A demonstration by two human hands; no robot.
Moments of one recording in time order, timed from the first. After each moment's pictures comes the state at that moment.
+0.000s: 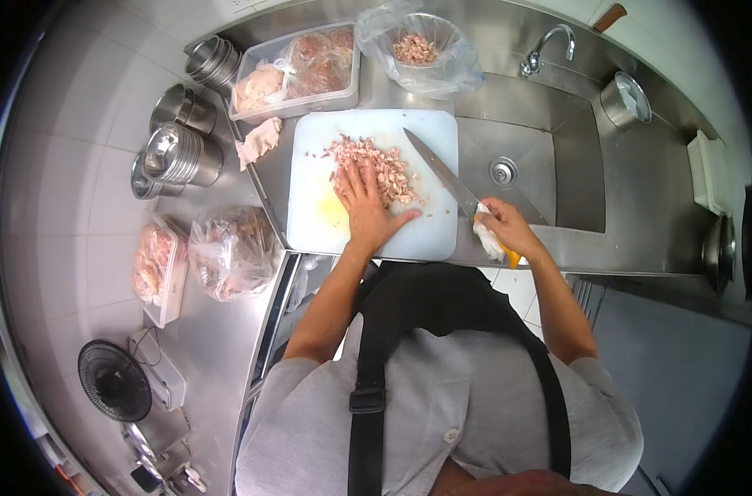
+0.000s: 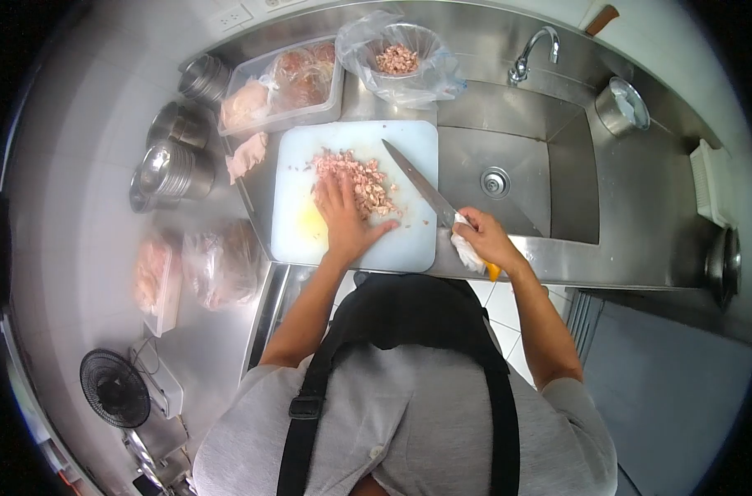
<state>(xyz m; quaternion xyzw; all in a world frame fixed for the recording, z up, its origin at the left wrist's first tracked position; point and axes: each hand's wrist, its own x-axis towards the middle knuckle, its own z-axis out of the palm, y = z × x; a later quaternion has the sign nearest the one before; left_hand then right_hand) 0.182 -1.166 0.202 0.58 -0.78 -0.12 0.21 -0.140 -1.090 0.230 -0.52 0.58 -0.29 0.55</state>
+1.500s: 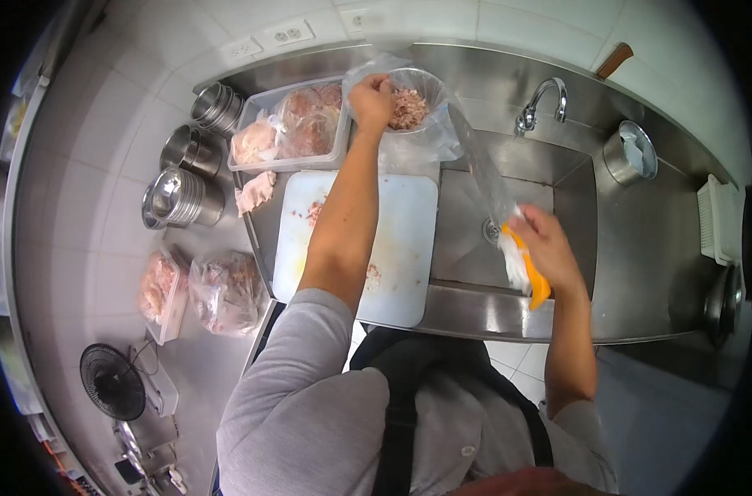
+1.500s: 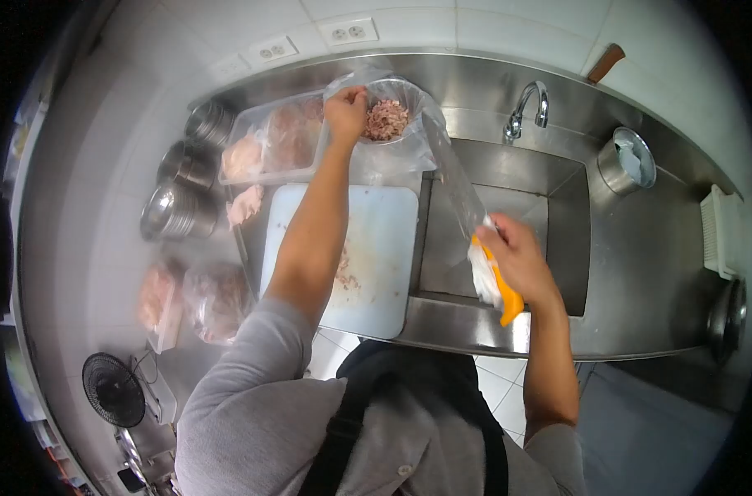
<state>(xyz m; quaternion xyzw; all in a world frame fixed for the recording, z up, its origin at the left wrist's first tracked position) 0.033 -1.514 0.271 0.51 -0.61 -0.20 0.56 -0.233 -1.169 0.354 -0.47 0.59 -0.39 0.53</state>
